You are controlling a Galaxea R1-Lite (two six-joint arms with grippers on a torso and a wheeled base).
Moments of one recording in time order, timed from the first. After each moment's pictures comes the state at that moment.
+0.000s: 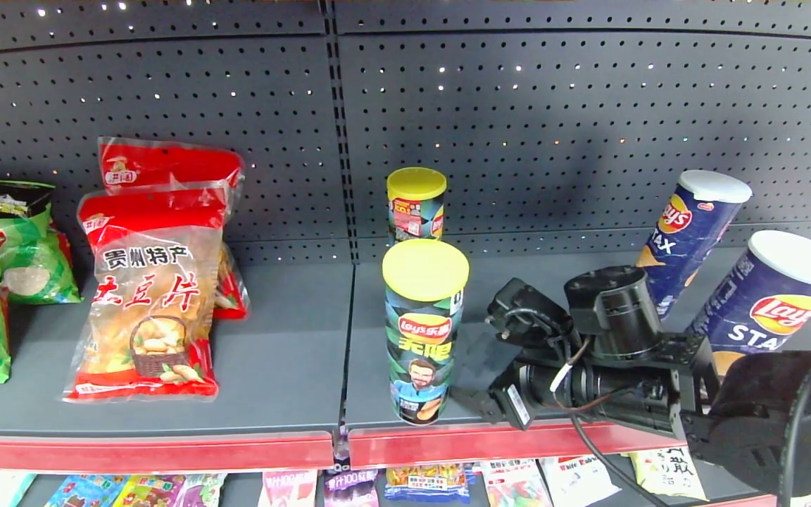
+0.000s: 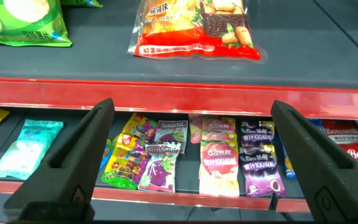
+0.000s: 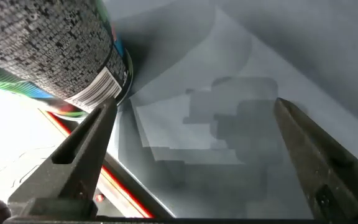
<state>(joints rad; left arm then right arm) 0.08 0.09 0.00 0.01 0.02 0.00 0.68 1.80 -0.71 -0.51 0.01 -0.17</state>
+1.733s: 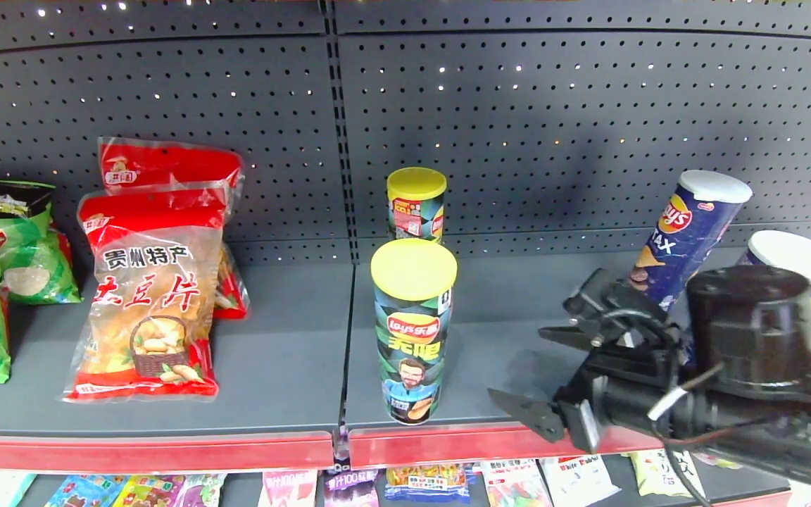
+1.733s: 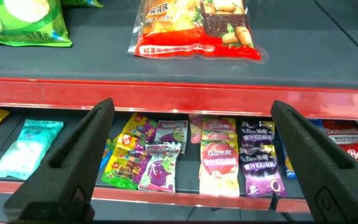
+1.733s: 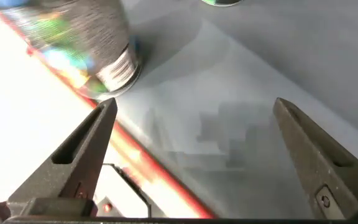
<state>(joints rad) 0.08 0.09 0.00 0.01 0.02 0.00 0.69 1.51 -0.54 -0.52 0.01 -0.13</state>
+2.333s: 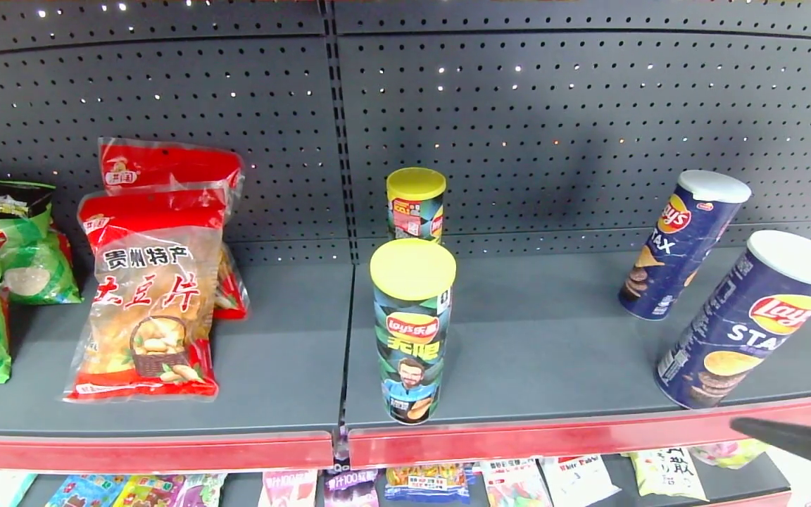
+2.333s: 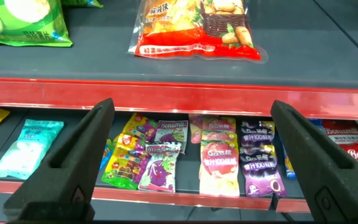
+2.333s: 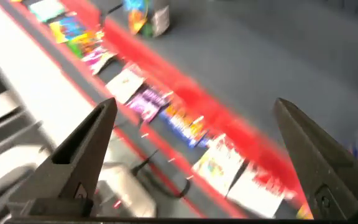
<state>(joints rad) 0.08 0.09 0.00 0.01 0.02 0.00 0.54 0.74 -0.29 -0.12 0.21 -0.14</state>
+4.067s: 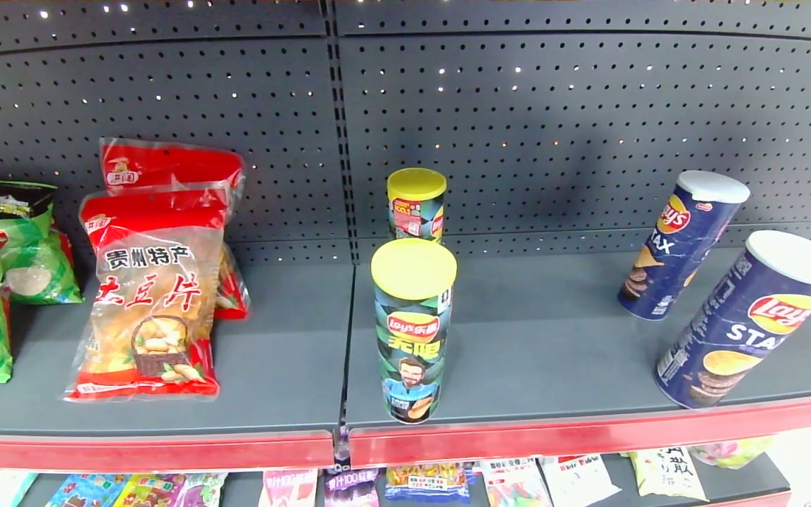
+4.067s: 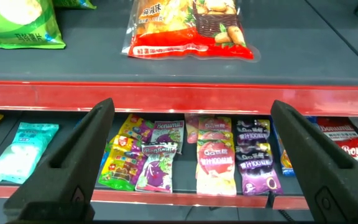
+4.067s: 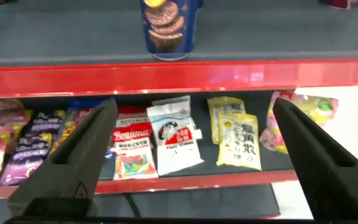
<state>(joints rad) 0.08 0.09 0.00 0.01 -0.01 0.00 -0.03 0.06 0.00 0.00 0.03 -0.01</state>
